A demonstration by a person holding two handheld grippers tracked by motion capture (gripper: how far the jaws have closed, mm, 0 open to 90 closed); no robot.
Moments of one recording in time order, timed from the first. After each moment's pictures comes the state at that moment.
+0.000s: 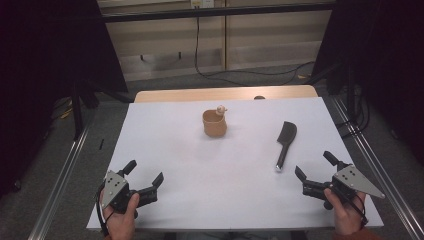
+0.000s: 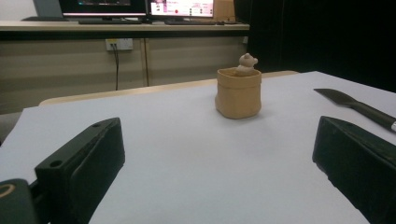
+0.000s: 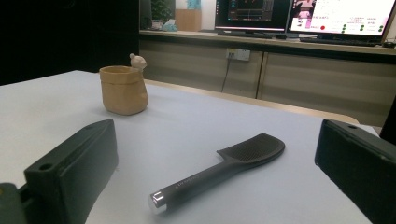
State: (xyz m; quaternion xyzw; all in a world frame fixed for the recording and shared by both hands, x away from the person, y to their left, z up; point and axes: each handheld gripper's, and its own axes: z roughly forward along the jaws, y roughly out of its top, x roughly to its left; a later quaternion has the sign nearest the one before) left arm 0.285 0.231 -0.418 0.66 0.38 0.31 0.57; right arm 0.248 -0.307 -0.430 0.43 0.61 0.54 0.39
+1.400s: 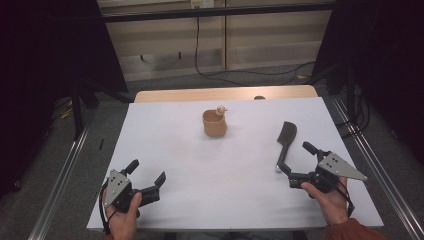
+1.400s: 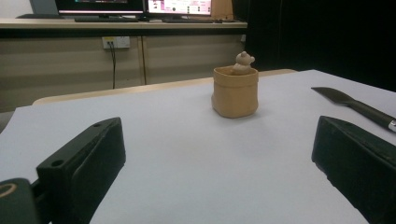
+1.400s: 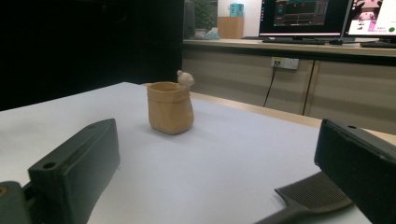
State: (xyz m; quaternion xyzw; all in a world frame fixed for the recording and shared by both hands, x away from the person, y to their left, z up) left arm 0.287 0.226 -0.419 0.66 0.38 0.30 0.57; right arm 0.281 -0.281 -0.421 0.38 0.63 0.59 0.33
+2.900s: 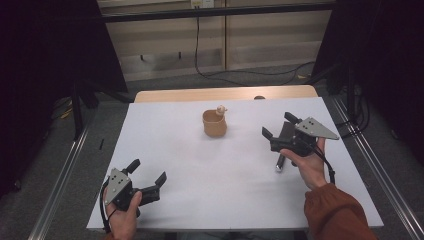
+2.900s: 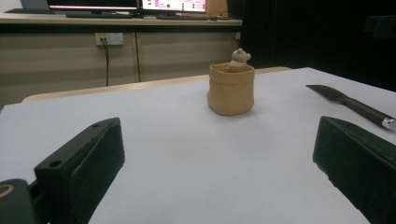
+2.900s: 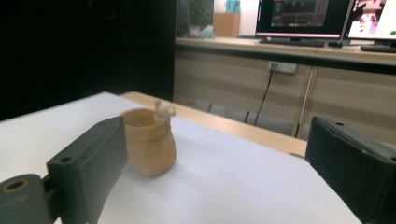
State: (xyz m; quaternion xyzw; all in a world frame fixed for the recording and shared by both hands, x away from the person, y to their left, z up) left arm 0.291 0.226 -0.421 0.67 0.38 0.29 0.57; right arm 0.366 -0.253 -0.393 0.38 0.64 0.57 0.34
